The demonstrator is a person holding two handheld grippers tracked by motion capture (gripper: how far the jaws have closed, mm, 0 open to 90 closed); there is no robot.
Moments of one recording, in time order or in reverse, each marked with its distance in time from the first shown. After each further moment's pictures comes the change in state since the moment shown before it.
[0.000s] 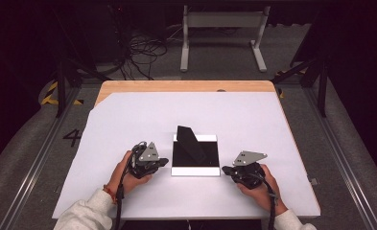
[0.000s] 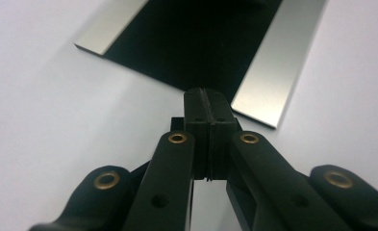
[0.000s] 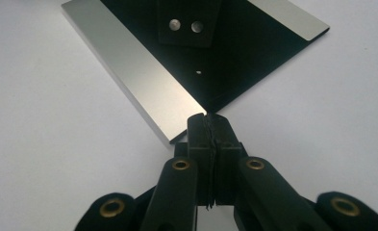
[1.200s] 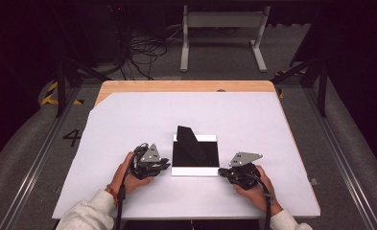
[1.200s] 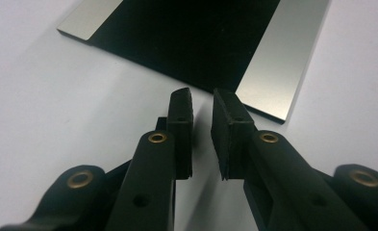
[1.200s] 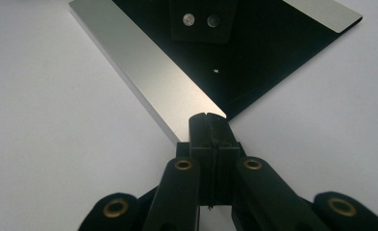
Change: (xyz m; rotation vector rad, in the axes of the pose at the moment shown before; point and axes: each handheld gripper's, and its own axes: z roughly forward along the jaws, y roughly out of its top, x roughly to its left) left arm 0.003 -0.005 0.013 -0.011 -0.012 -0.003; right arm 0.004 -0.002 0.013 0.004 0.027 0.027
